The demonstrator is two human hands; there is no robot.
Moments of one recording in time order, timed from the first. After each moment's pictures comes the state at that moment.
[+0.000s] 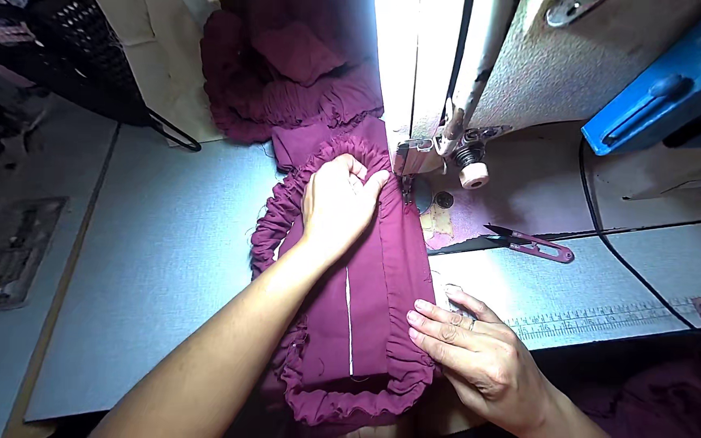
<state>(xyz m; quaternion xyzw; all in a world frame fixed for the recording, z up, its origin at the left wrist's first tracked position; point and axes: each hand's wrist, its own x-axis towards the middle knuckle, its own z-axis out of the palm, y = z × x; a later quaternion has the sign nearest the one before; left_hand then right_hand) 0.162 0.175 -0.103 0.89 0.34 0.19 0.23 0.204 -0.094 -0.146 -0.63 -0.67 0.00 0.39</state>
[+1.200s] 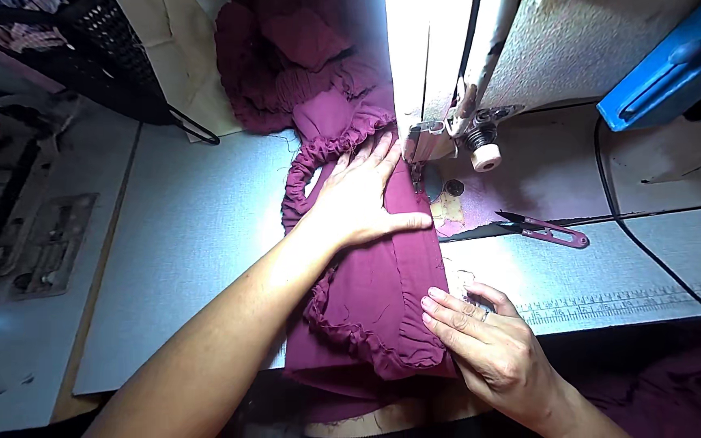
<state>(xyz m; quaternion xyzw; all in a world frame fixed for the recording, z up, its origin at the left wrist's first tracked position) 0.158 0.186 -0.096 0.98 0.14 -0.02 0.11 0.191 -0.094 -0.147 -0.66 -0.65 -0.05 0.37</state>
